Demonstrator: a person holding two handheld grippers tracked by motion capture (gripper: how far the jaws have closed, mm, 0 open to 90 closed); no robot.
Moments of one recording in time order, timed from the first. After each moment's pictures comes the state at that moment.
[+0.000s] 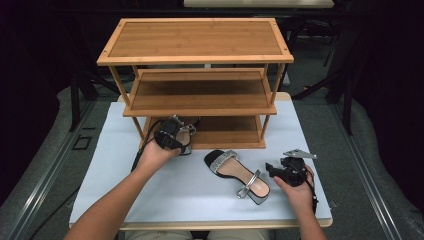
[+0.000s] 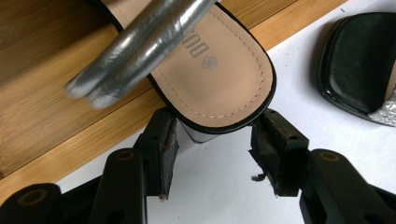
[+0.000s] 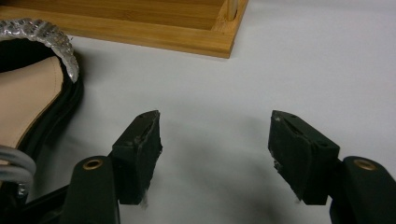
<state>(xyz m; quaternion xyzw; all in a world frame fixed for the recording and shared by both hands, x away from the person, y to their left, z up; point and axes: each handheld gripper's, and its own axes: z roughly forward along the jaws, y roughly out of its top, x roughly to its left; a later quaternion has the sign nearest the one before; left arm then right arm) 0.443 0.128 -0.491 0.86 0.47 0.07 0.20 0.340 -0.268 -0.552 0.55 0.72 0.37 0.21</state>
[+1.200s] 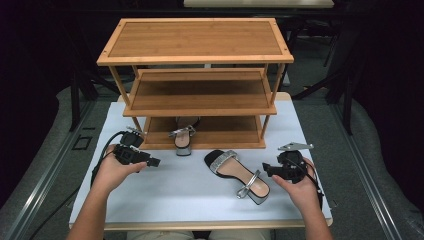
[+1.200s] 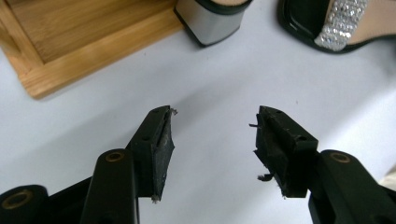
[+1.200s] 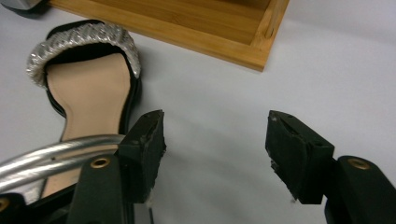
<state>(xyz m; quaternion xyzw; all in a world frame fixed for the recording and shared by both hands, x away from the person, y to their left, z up) 0.379 0.222 -0.464 0.84 0.46 0.02 0.28 0.328 -0.245 -0.494 0.52 0.77 0.32 0.19</state>
